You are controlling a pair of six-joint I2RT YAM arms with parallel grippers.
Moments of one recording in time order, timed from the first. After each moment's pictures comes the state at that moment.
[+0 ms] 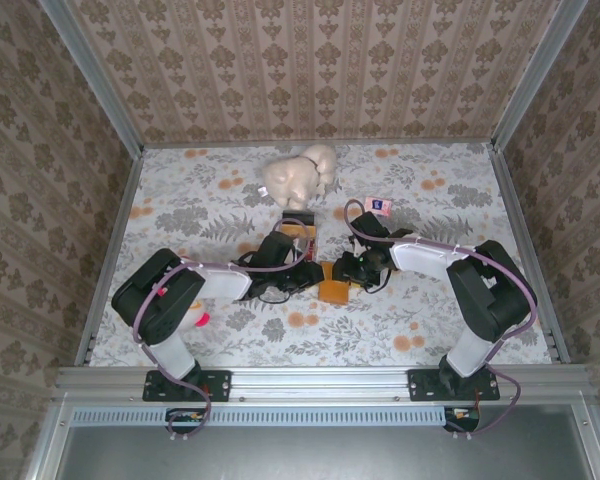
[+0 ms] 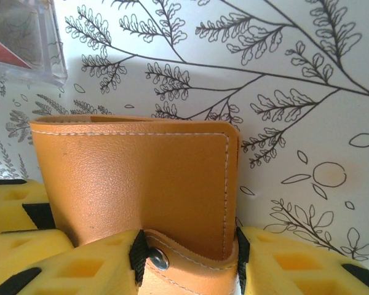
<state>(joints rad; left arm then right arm) -0.78 1.69 0.68 0.29 0.46 -1.01 0.52 1.69 0.92 -0.44 -0.34 0.71</state>
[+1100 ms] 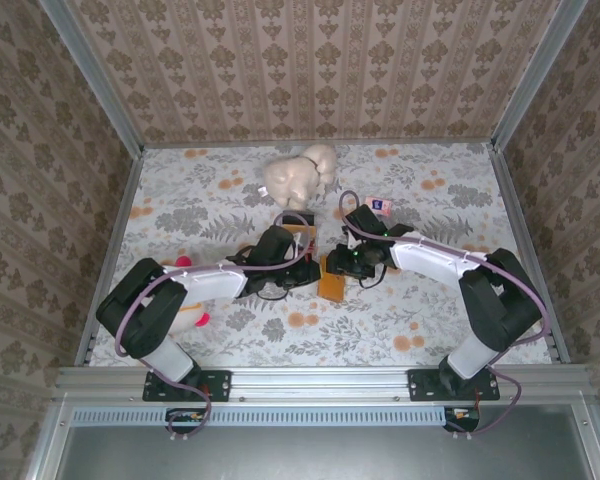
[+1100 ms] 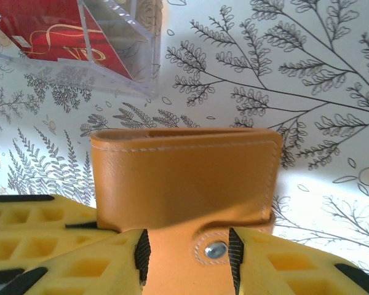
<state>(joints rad) -0.79 1.59 0.73 0.12 0.41 -0.88 0.57 1.63 0.99 -0.48 -0.28 0.71</state>
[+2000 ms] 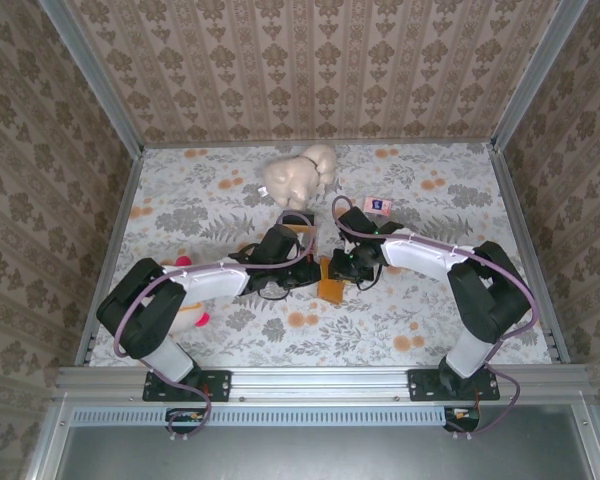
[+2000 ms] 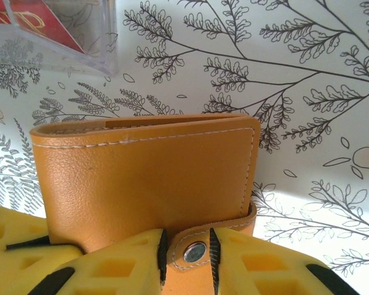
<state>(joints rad) -0.80 1.59 0.78 0.02 0.38 -0.86 0.59 1.69 1.04 -0.58 -0.25 0.71</state>
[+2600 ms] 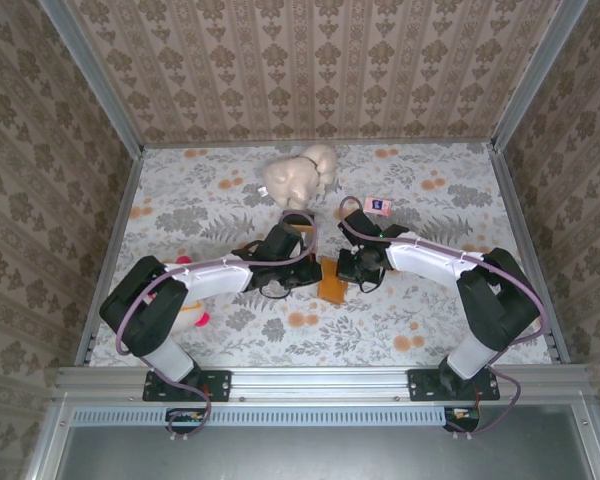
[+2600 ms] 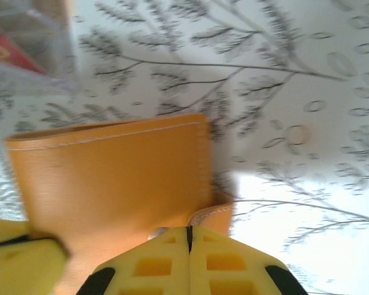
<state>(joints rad) -0.81 1.61 0.82 -0.06 0.36 -0.85 0.59 1.63 1.00 -0.61 -0.13 0.82</state>
